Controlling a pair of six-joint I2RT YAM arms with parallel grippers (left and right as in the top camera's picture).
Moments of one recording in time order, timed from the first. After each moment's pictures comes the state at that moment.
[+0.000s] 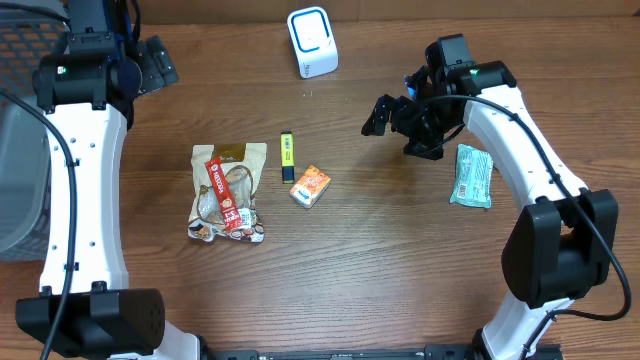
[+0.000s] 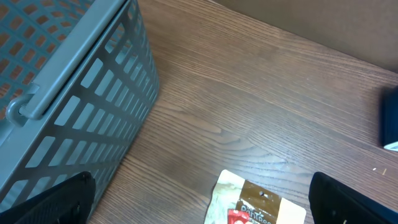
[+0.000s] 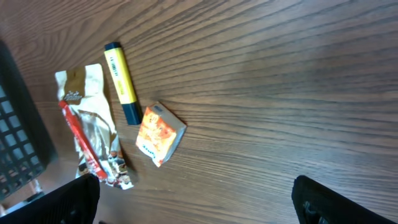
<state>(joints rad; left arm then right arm) 0.06 1.72 1.89 -1.08 -0.28 -0.32 0.20 1.93 1.64 -1.06 -0.47 0.43</state>
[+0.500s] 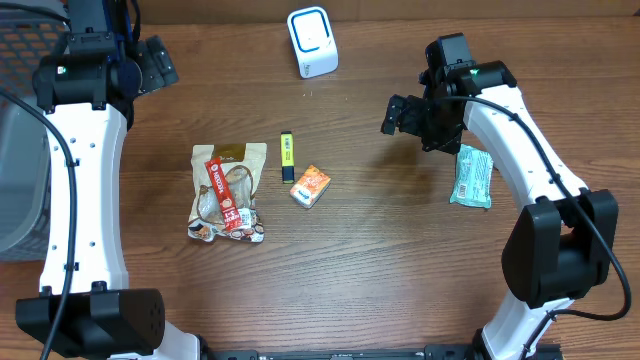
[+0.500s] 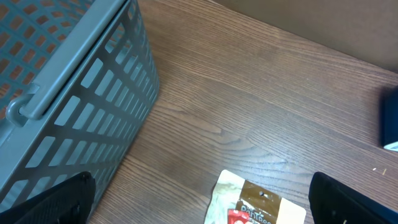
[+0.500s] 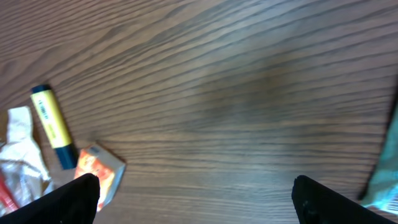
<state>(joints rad) 0.06 1.72 1.89 -1.08 -0.28 -0.32 0.20 1.93 1.64 -1.04 -0.20 0.44</state>
